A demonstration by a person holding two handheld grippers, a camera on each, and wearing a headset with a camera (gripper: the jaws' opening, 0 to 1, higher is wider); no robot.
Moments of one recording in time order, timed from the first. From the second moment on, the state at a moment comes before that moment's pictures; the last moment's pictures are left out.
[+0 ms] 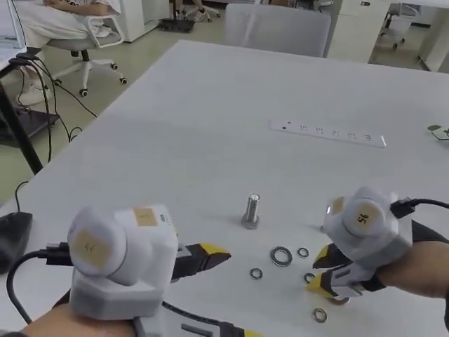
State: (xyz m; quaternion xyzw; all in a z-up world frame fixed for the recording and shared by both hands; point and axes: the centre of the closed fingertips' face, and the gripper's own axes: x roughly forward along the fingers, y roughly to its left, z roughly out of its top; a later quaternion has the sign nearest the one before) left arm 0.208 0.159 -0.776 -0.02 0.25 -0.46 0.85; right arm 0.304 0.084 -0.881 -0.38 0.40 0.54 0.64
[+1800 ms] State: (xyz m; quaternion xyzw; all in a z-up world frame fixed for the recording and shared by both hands) left arm 0.210 0.159 -0.773 -0.02 0.25 -0.47 0.85; right arm 0.306 0.083 -0.879 -0.38 0.40 0.55 0.62
